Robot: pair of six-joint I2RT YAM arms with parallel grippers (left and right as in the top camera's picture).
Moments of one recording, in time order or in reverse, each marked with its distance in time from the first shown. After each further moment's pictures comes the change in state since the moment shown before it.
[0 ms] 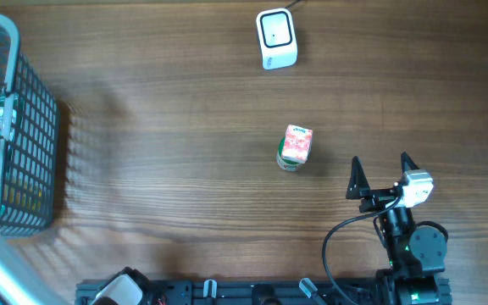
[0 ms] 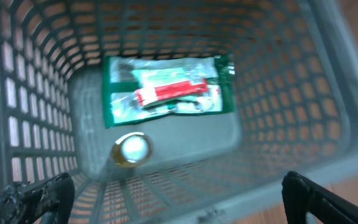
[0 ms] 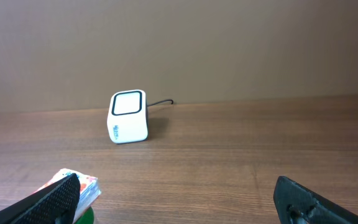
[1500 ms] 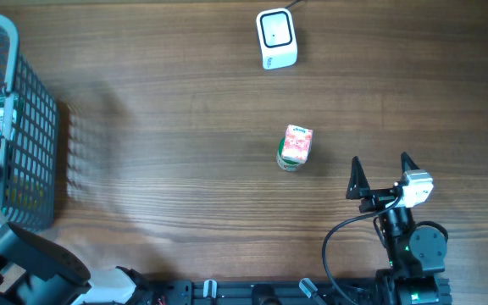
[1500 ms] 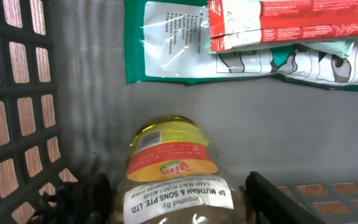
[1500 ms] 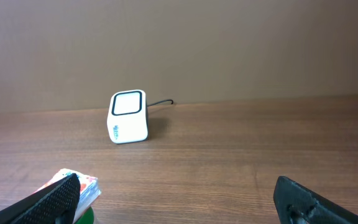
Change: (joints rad) left arm 0.101 0.314 -0.370 0.241 0.090 -0.082; right arm 0.000 0.000 0.000 0.000 0.000 0.000
